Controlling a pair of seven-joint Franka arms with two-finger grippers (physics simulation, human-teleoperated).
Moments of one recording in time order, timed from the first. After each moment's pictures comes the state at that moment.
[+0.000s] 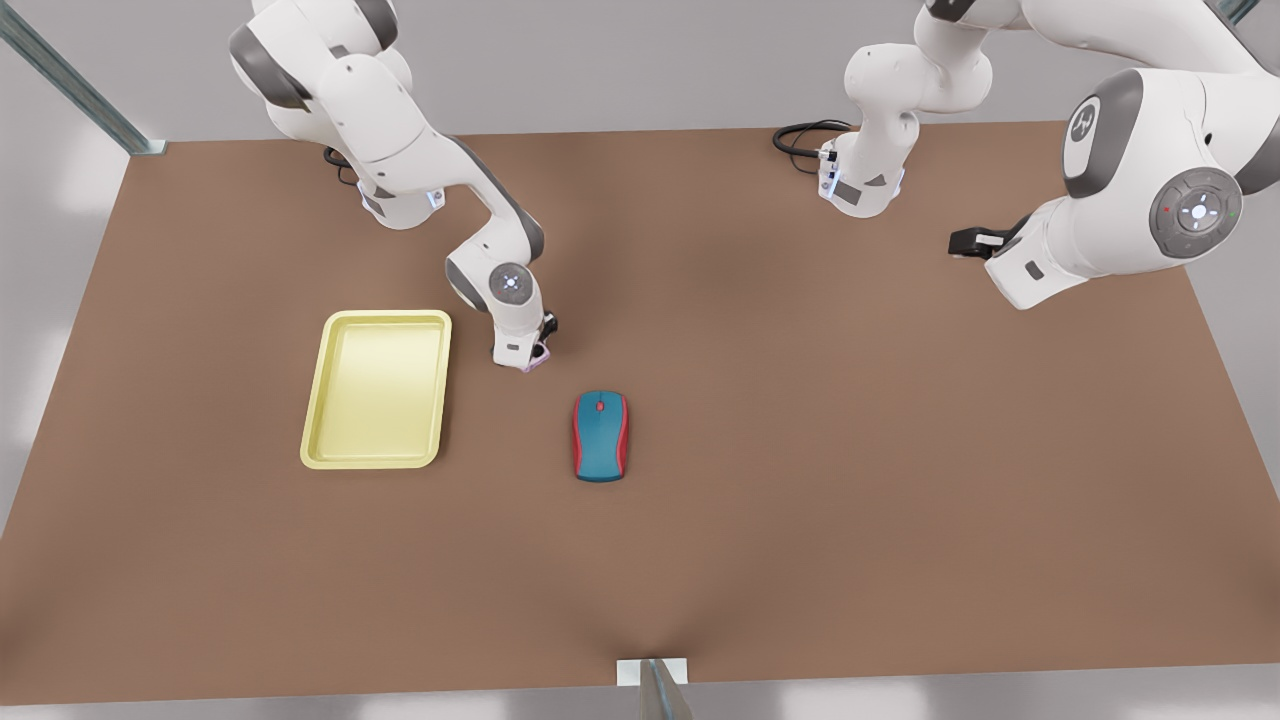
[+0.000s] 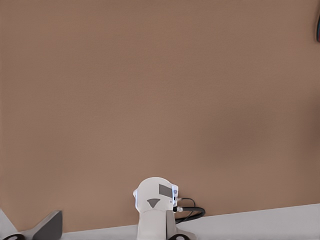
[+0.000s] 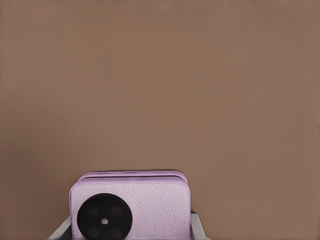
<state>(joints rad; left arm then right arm) -0.13 0.19 0.00 -1.24 0.02 0.97 0.04 0.49 0.39 0.16 -2.34 -0.17 2.62 0.17</state>
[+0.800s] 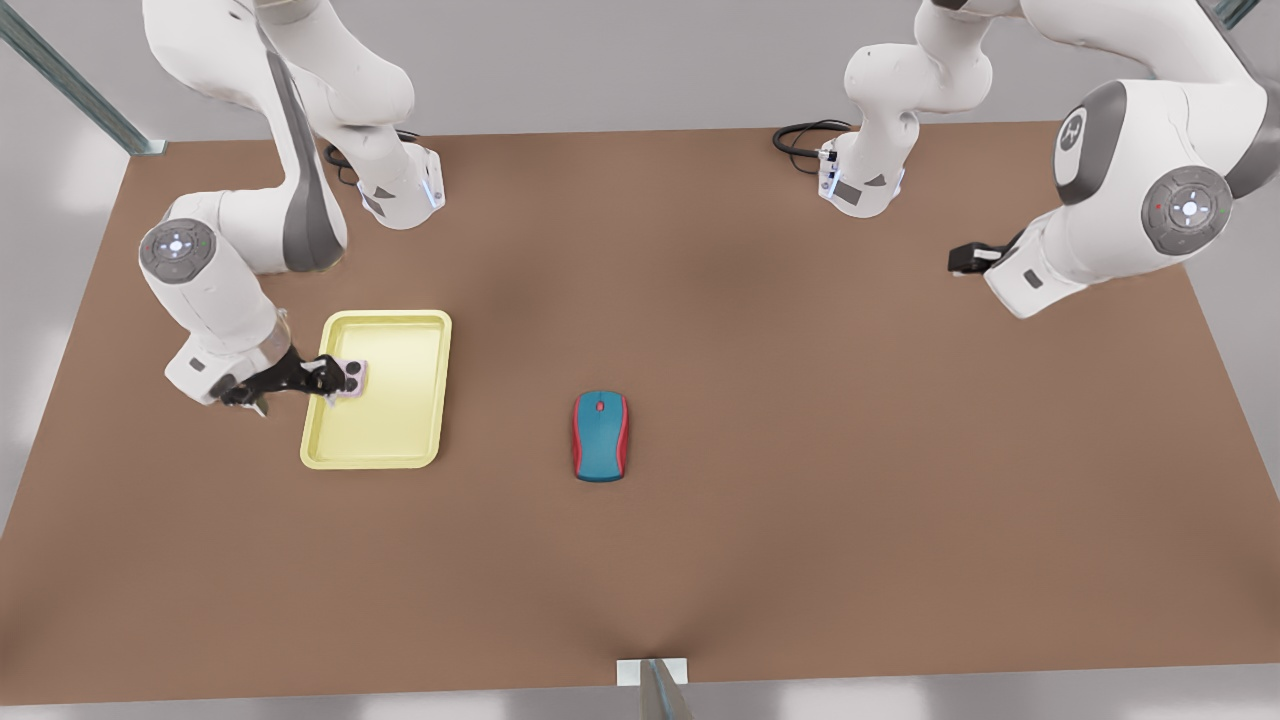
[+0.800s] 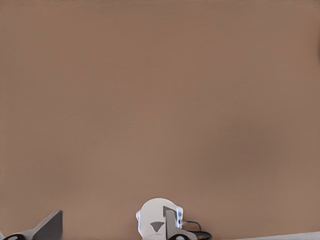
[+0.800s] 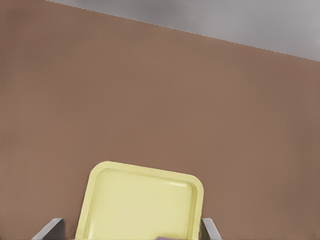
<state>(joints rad) -0.13 0.11 0.00 -1.40 0.03 1.14 0.04 -0.05 -0.01 0.17 -1.83 -0.11 2.01 -0.01</state>
